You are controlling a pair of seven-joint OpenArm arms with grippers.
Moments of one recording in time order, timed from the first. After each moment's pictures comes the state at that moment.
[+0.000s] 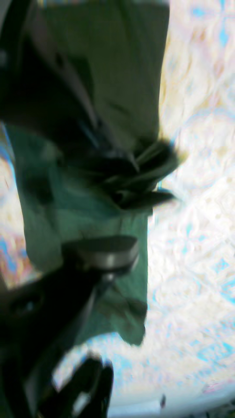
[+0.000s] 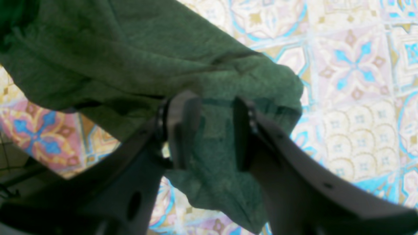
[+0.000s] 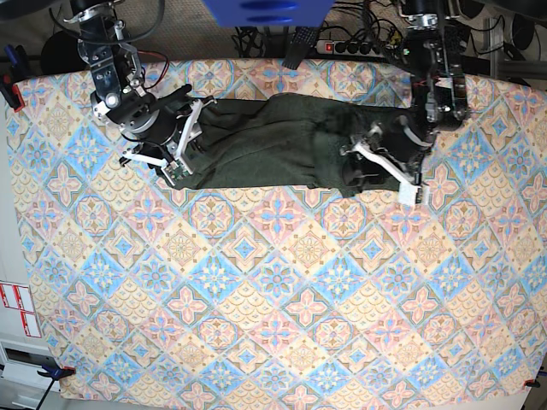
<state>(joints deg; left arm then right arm) 16.6 -7.4 -9.6 104.7 -35.7 -11.1 50.7 -18.7 19.8 -9.8 108.6 10.8 17.3 -46.4</state>
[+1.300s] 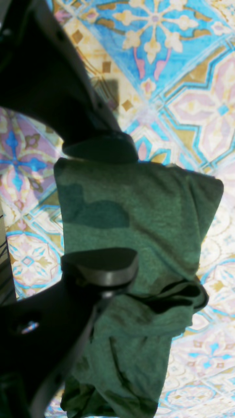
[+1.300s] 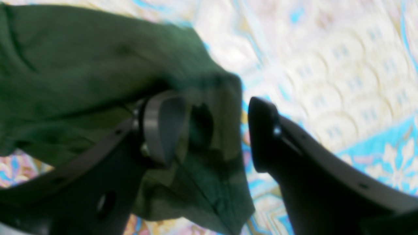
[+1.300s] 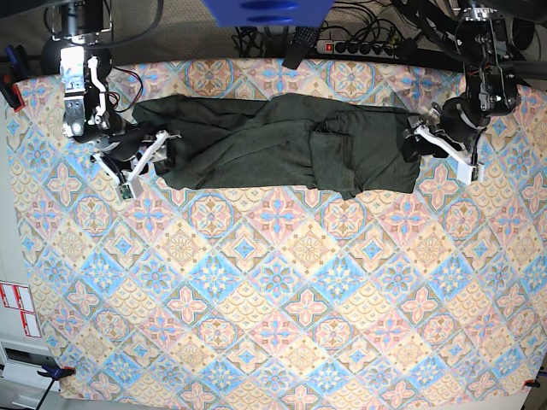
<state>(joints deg) 22.0 -18.9 -18.1 99.5 -41.6 -11.2 50.7 -13.3 19.9 2.1 91.1 25.1 17.1 -46.0</state>
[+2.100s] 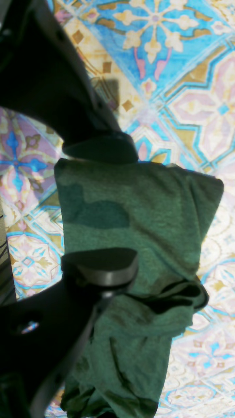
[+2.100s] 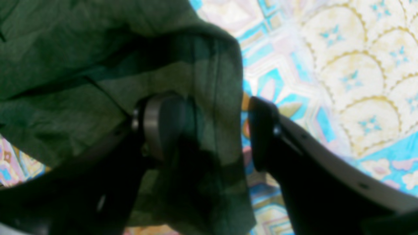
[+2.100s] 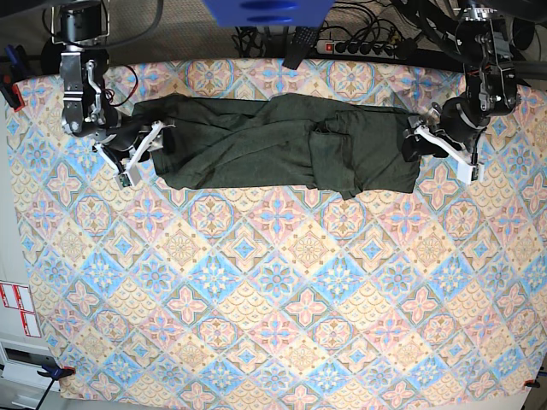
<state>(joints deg) 22.0 -18.9 -18.1 99.4 -41.5 -11.2 50.7 -12.7 19.9 2.3 79.9 25.5 25.3 -41.1</state>
